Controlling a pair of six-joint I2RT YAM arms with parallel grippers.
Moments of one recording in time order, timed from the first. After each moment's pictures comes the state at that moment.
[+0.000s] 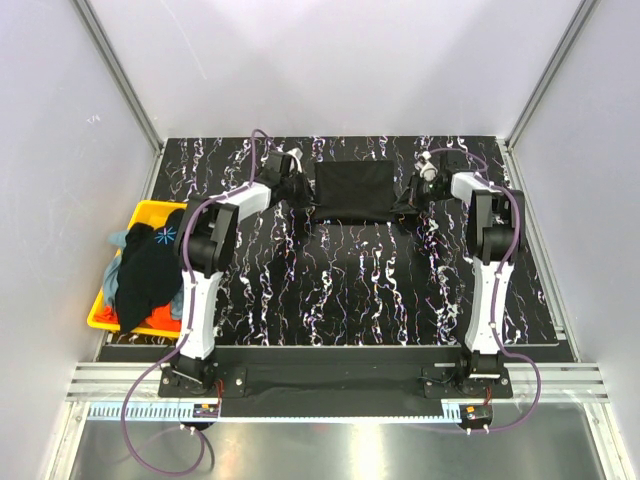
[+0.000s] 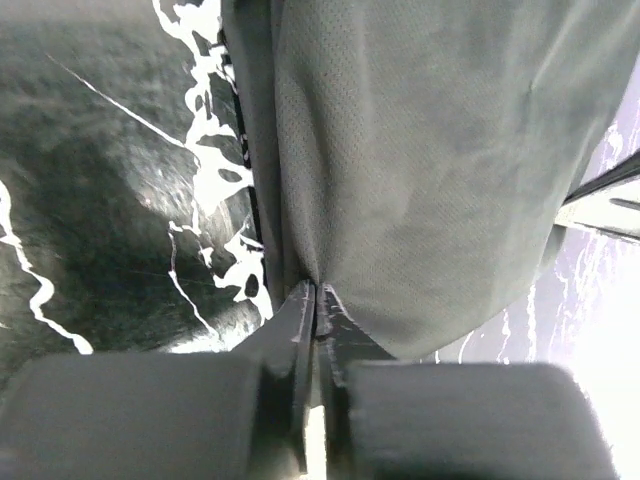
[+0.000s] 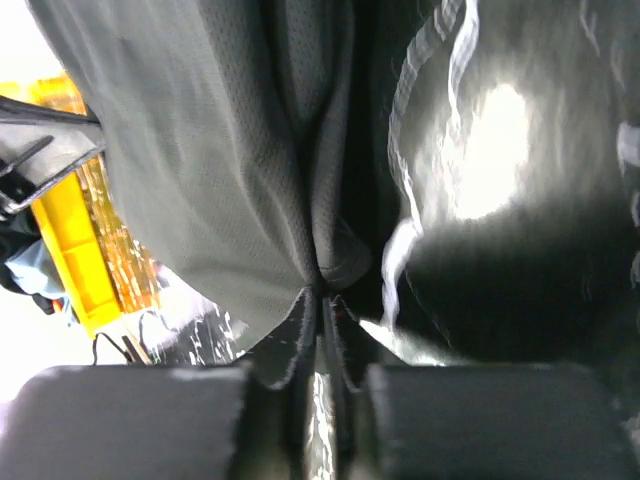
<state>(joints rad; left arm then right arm) -0.34 2.26 1.62 -0.12 0.37 -0.58 -0.01 2.37 1.73 -0.46 -0.80 0.29</state>
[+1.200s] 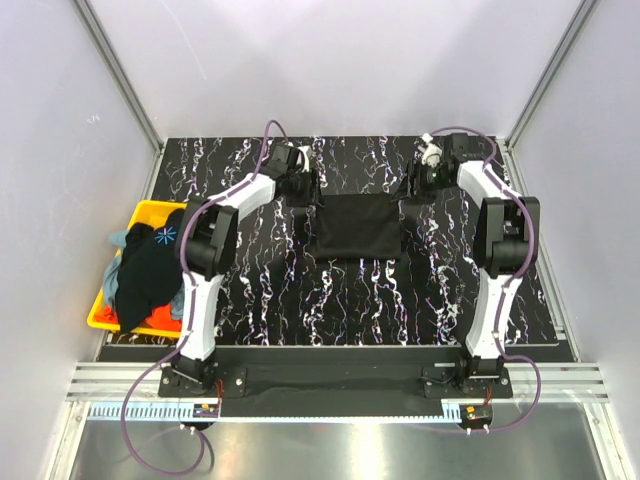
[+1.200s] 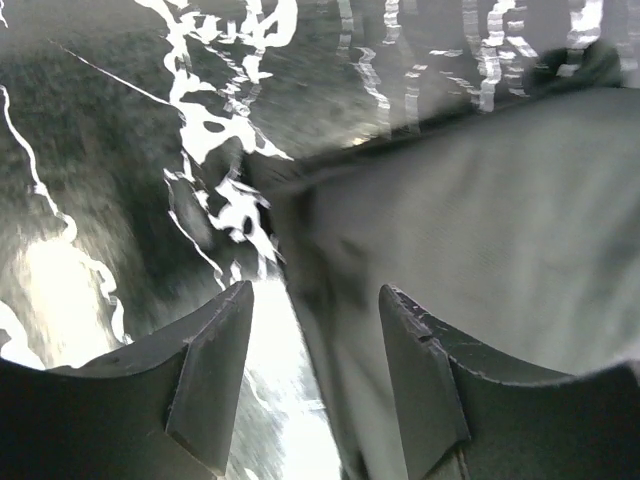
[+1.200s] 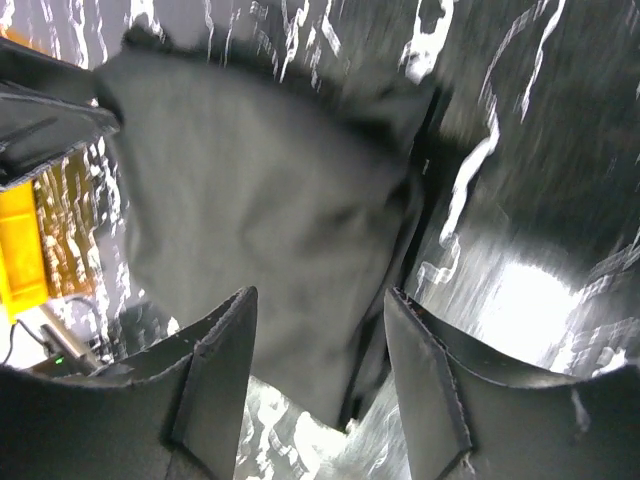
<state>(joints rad) -0.38 2.20 1.70 -0.36 0.28 -0.37 0.02 2.11 1.66 -0.59 -0.65 0.13</state>
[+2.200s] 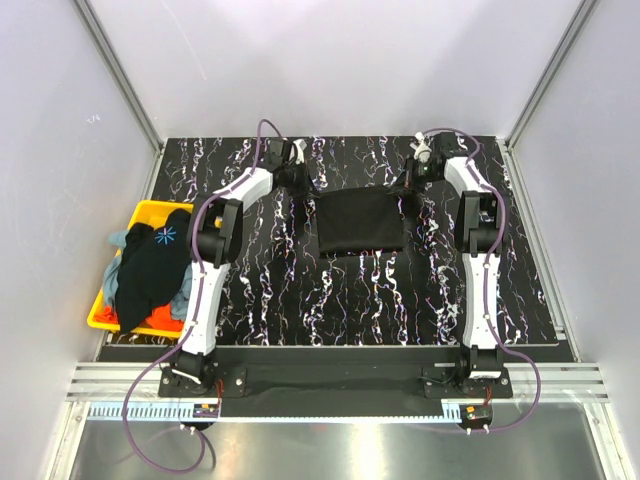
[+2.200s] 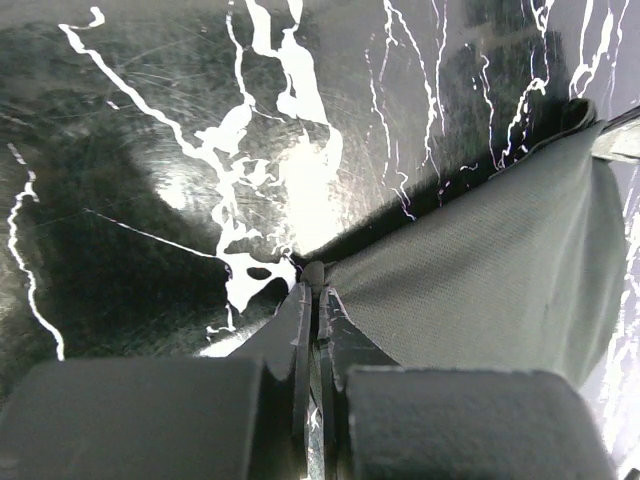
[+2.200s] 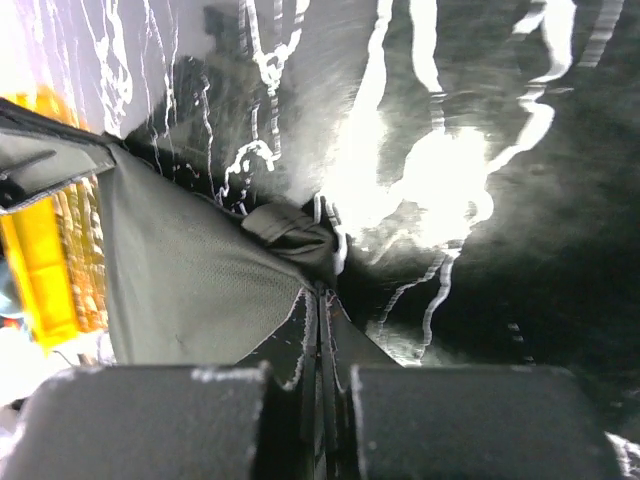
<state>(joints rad) -0.30 2.46 1.98 -0.37 0.44 -0.44 0.01 2.59 2.19 -0.65 -0.76 0.17</state>
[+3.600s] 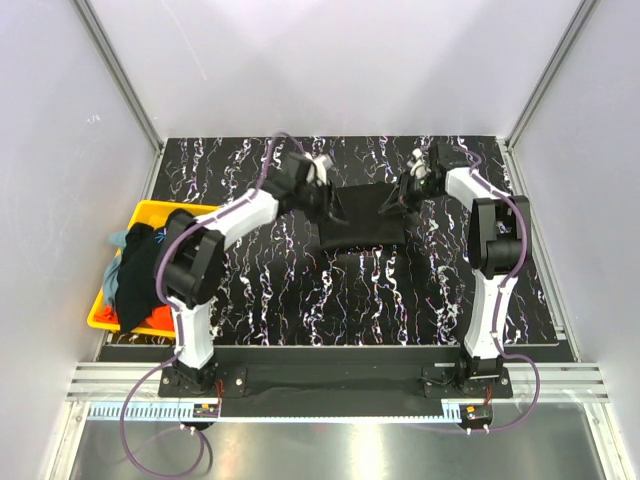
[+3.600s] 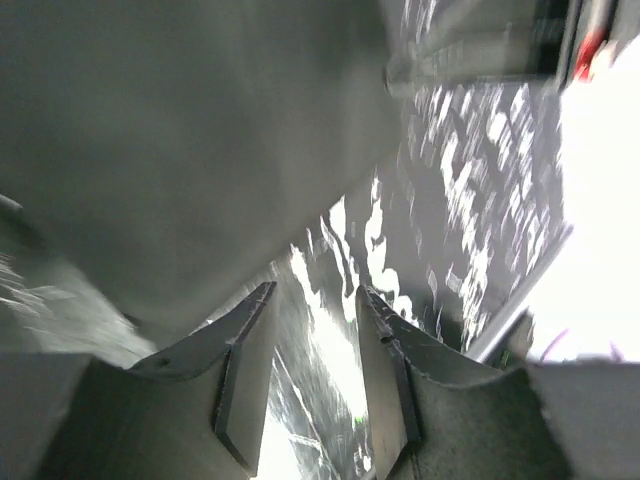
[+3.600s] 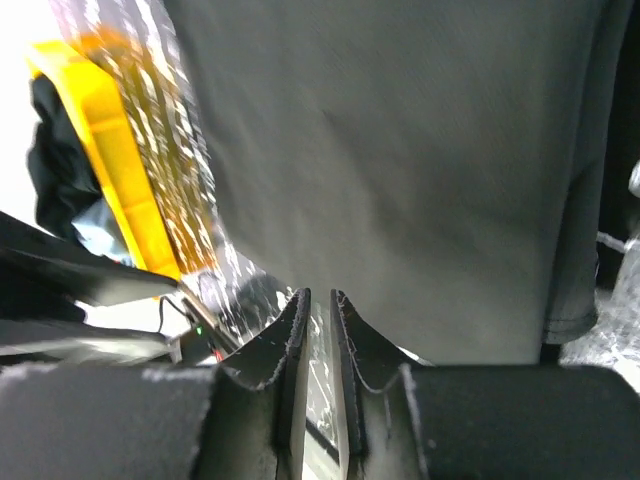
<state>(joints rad) -0.49 1.94 1.47 -0.29 0.50 -0.55 0.07 2.15 1.64 -0.59 -0.77 0.42</state>
